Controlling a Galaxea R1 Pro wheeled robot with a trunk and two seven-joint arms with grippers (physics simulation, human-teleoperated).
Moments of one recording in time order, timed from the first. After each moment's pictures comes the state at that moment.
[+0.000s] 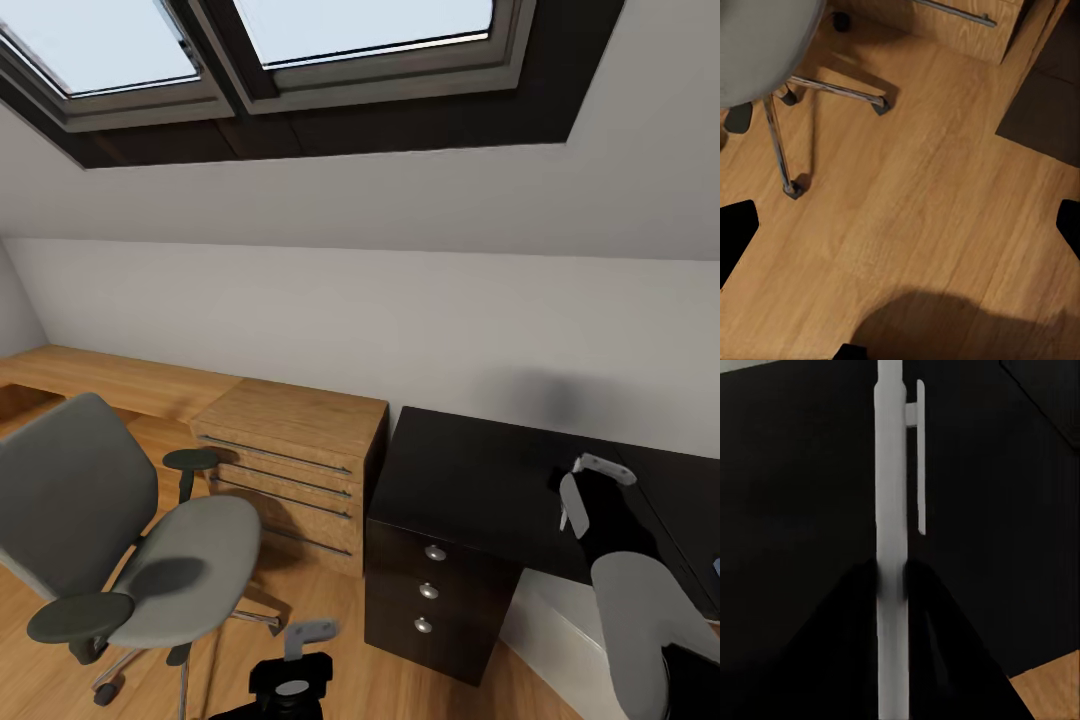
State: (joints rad) left arm -0.51 0.12 -1.35 -1.09 1.32 0.02 1.13; right arm -0.83 -0.12 -0.40 -0.73 -0.04 0.52 -0.33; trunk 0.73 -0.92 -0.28
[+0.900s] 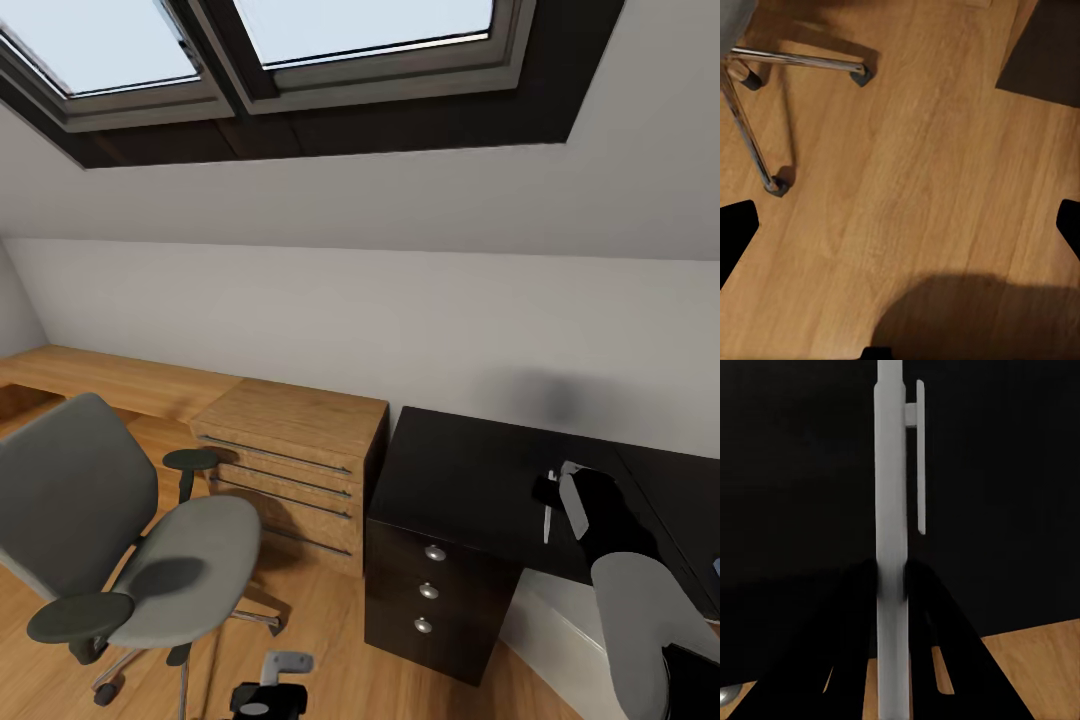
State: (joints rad) left arm -0.51 0.06 -1.42 -0.55 1.33 -0.02 0.57; right arm -0.83 -0.13 -0.40 -0.73 -0.01 0.72 -0.16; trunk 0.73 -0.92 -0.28
